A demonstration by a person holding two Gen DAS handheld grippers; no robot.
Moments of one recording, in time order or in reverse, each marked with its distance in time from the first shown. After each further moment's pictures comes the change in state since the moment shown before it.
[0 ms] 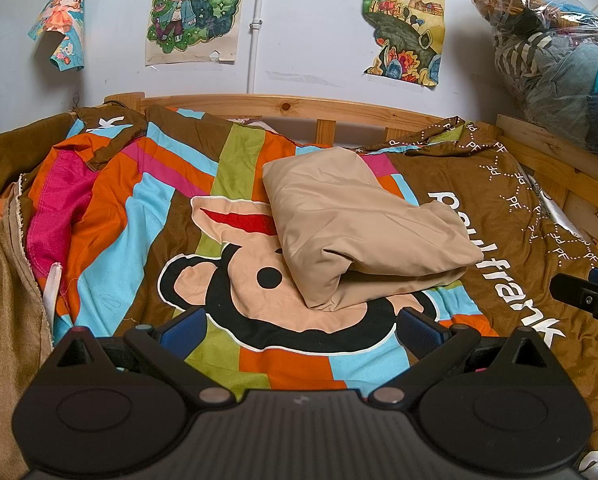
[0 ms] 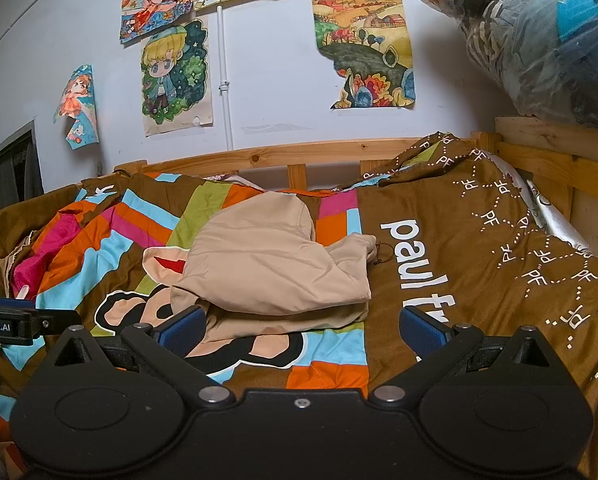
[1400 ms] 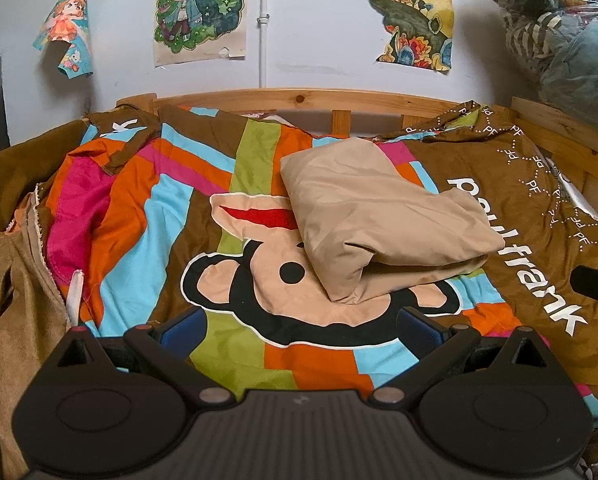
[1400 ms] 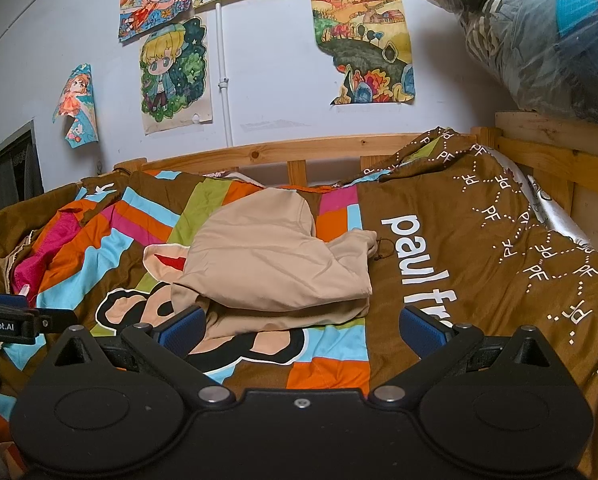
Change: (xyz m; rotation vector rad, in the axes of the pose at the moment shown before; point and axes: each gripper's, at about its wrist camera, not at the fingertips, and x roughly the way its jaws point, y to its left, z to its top) left arm -0.001 0.006 0.006 0.056 0.041 0.058; right arm 0.000 0.001 0.000 0.005 0.007 -0.001
